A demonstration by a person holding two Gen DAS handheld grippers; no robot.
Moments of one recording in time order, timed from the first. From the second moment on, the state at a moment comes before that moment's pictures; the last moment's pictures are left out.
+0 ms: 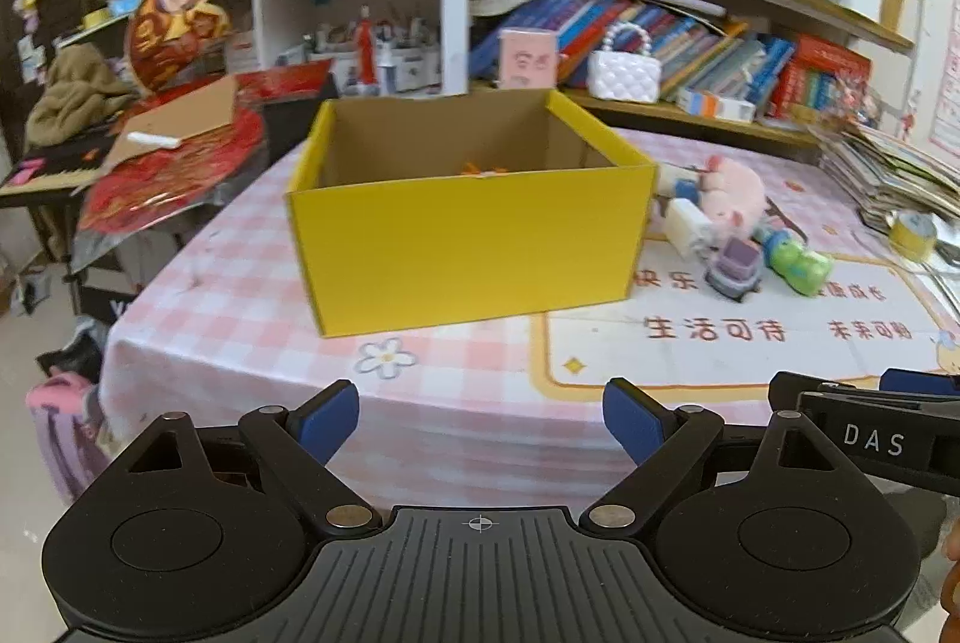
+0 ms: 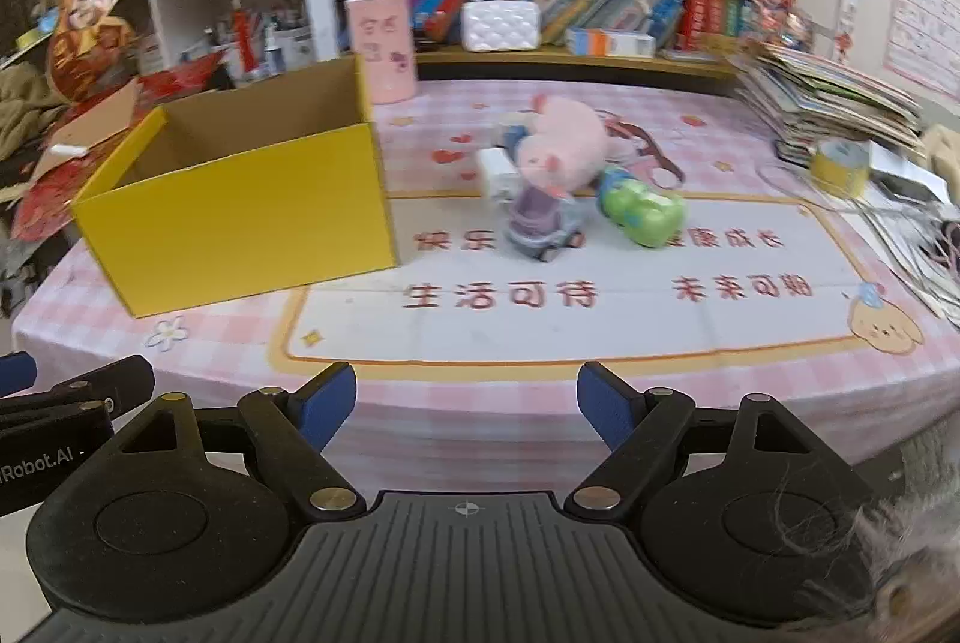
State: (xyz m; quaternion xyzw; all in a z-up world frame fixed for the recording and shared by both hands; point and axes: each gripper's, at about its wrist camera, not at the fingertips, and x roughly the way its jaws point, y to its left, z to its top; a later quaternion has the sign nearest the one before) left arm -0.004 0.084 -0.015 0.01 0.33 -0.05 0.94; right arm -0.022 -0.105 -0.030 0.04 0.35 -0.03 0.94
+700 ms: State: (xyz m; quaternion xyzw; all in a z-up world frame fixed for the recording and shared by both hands) left arm 0.047 -0.002 -0.020 0.04 0.34 -0.11 0.93; right arm 0.014 -0.177 -0.034 0.05 0.36 -0.08 0.93
